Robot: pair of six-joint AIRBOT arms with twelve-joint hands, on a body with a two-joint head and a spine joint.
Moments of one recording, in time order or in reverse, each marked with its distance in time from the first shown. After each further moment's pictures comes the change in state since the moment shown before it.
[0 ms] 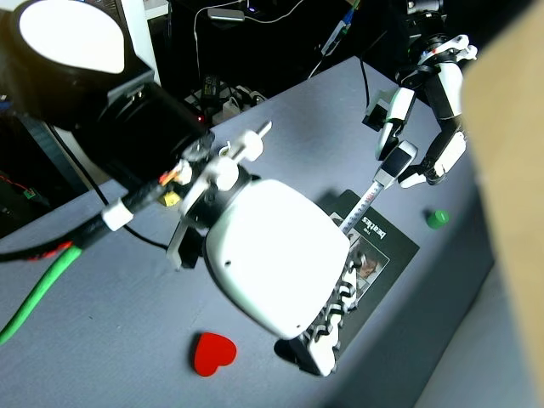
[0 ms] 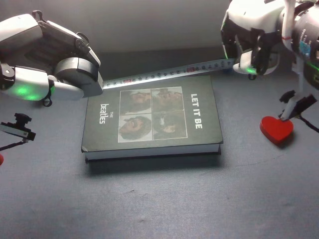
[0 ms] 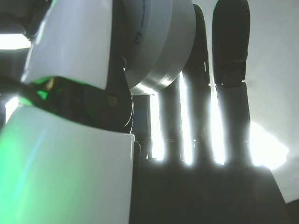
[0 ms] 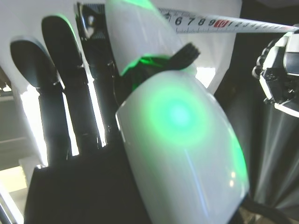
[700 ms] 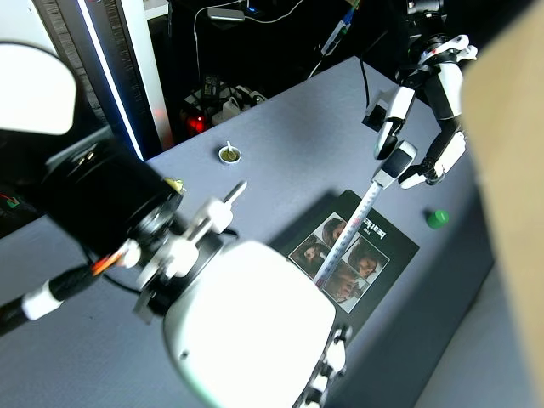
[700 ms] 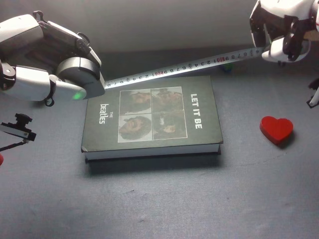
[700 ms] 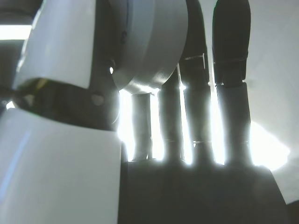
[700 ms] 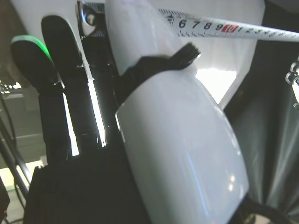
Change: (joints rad) left arm 0.000 -0.001 0.000 0.002 -0.001 0.000; right arm -0.009 0.068 0.077 -0.010 0.108 -0.003
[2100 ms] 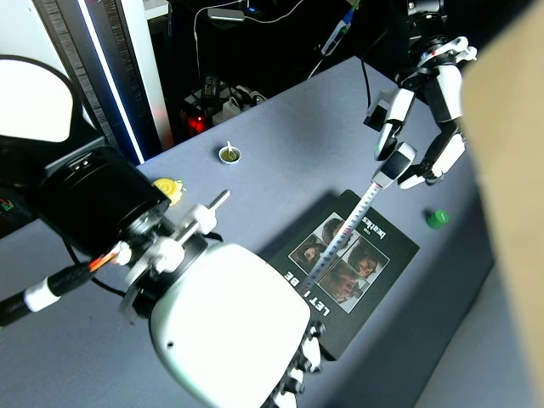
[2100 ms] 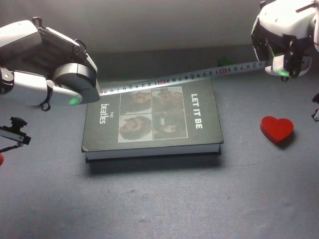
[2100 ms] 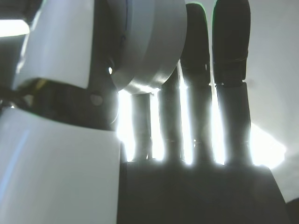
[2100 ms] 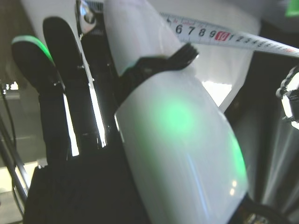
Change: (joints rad) left arm 0.007 0.000 0.006 0.017 0.019 0.011; right arm -0.050 0.005 -0.057 -0.041 -0.043 -0.013
